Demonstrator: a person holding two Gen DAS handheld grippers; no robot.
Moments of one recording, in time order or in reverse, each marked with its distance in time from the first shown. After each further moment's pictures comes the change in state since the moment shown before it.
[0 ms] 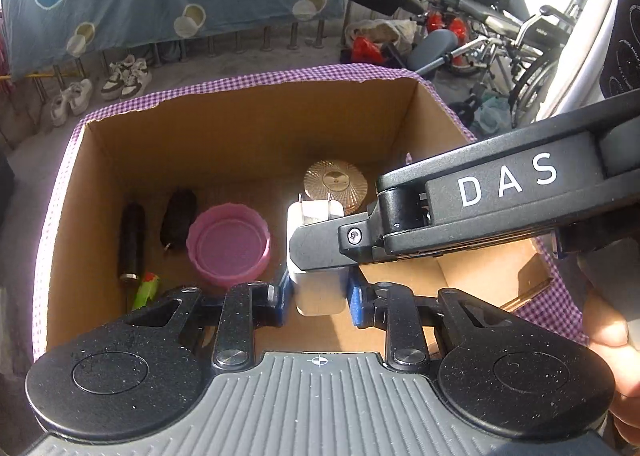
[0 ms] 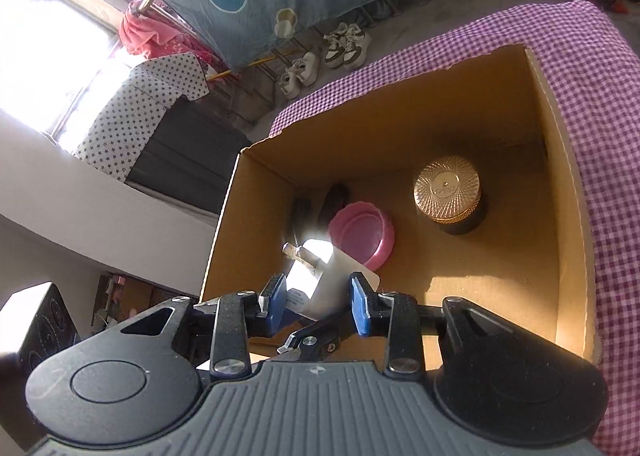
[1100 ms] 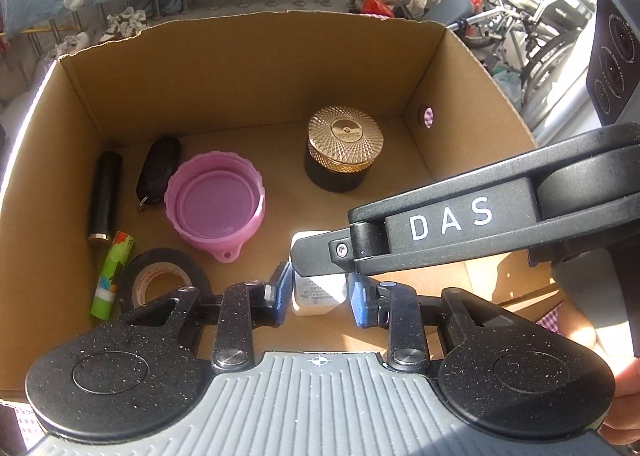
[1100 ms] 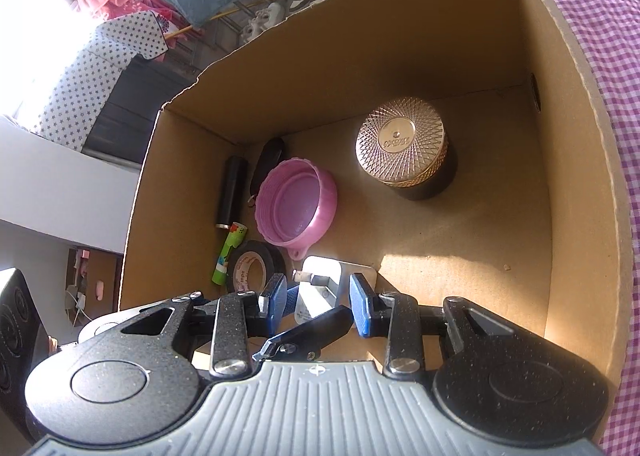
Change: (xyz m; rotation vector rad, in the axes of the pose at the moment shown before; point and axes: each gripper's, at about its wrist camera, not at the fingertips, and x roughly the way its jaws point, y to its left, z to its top) left arm 0.012 0.003 -0.011 -0.048 0.102 -0.010; right arm 0.039 -0.029 0.004 0.009 0.114 -0.073
